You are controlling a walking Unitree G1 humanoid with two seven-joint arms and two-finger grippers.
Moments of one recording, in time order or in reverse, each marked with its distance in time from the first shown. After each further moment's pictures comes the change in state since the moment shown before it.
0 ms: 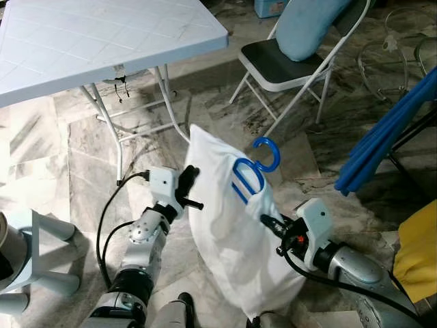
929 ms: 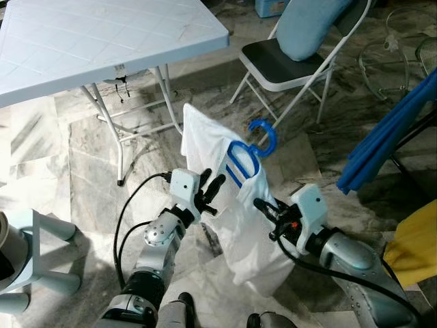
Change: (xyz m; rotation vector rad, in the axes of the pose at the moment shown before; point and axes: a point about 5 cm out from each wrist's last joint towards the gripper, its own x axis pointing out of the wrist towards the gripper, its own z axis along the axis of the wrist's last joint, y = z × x) left arm 0.006 -0.035 -0.006 0.021 0.014 -0.156; right arm 0.012 0.005 0.030 0.014 -0.127 0.027
